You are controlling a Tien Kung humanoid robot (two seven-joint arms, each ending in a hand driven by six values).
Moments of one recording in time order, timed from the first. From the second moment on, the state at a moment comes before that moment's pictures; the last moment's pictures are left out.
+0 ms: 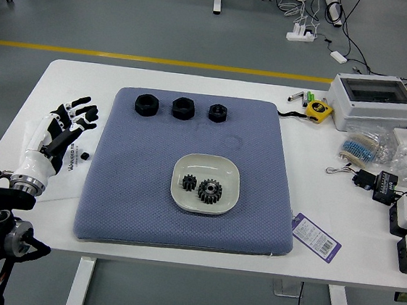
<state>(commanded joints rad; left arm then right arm) -0.20 0.02 -1.54 -1.21 1.21 -0.01 -0.16 0.14 -0.25 0.38 0.27 0.18 -0.27 -0.01</state>
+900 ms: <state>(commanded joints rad) -0.13 0.05 -1.44 -1.27 1.13 0.07 -0.23 0.15 -0.25 0.38 0.27 0.17 -0.27 -0.01</state>
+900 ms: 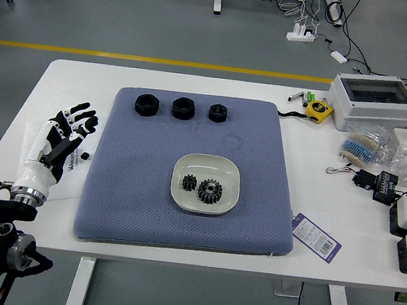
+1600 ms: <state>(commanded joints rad) -0.10 0.06 -1.45 -1.36 1.31 -0.02 -0.01 0.15 -0.25 0.38 0.27 0.17 -0.27 -0.01</state>
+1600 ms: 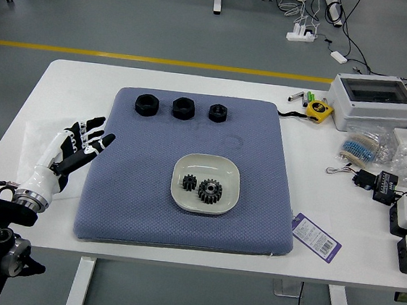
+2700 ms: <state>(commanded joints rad) -0.09 0.08 -1.51 -1.45 1.24 0.00 -0.03 0.13 -0.24 0.39 0.27 0.16 -0.27 -0.02</state>
